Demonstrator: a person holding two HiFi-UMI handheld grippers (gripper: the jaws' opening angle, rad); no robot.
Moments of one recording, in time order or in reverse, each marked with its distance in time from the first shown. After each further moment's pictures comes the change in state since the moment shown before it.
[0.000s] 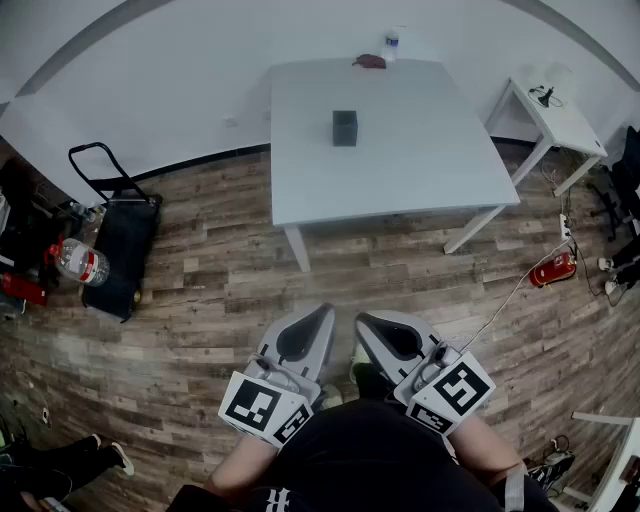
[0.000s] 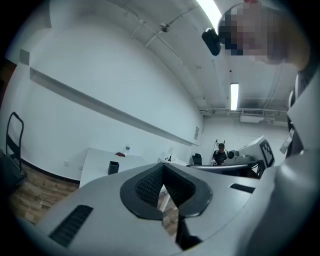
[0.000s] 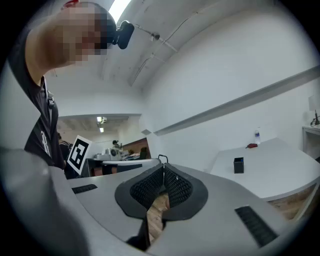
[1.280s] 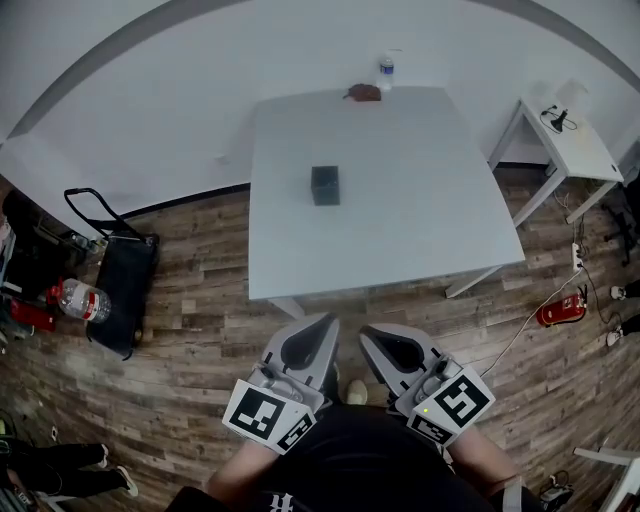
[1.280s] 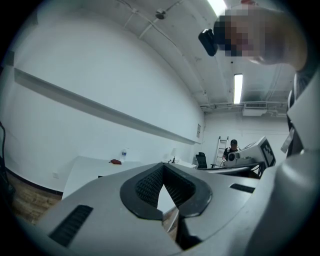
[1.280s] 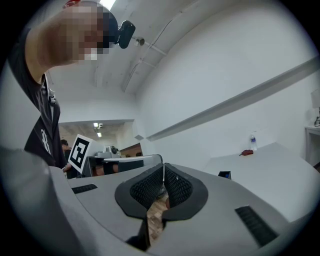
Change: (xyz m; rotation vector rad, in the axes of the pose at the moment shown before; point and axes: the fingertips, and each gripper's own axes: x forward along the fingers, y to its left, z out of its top) left arm 0.195 0.033 0.034 0.065 0.000 -0.009; right arm 0.030 -0.188 0.050 0.021 -0.039 -0.004
